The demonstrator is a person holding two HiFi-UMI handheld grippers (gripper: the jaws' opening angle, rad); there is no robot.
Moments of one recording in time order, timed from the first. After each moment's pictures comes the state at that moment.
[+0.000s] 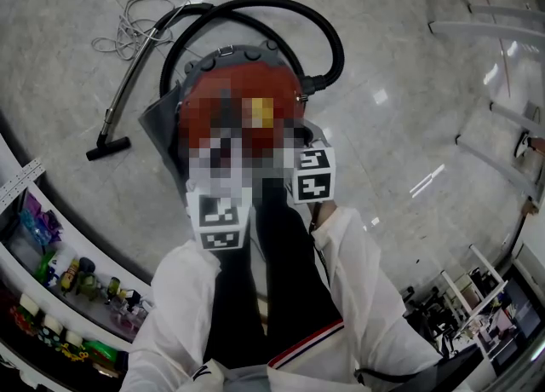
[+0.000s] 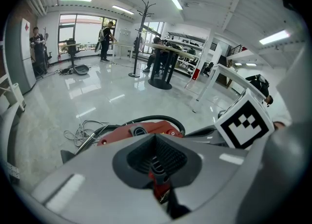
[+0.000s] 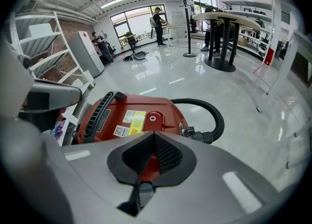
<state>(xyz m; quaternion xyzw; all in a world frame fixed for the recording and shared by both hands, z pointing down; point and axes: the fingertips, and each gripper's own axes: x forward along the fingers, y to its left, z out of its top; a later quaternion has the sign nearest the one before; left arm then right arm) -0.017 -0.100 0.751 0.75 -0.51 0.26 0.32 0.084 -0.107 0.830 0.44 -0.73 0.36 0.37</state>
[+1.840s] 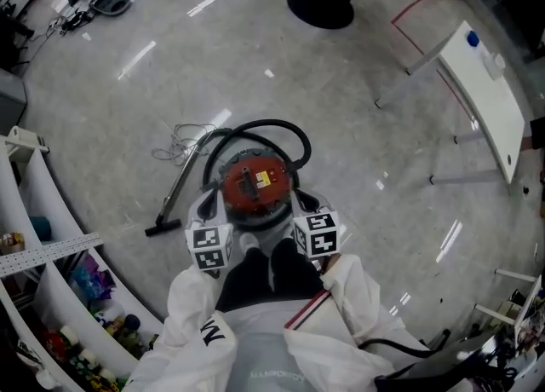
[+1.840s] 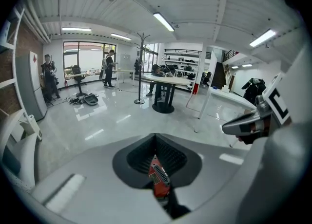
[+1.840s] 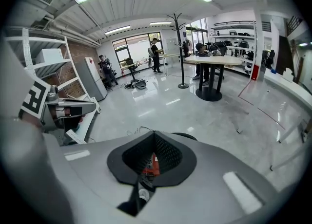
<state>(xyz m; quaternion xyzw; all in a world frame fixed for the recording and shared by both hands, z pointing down) -0.097 -0.108 0.523 0.77 -0.55 0.23 0.23 0.093 -0.086 0.543 0.50 -0.76 0.31 0.28</state>
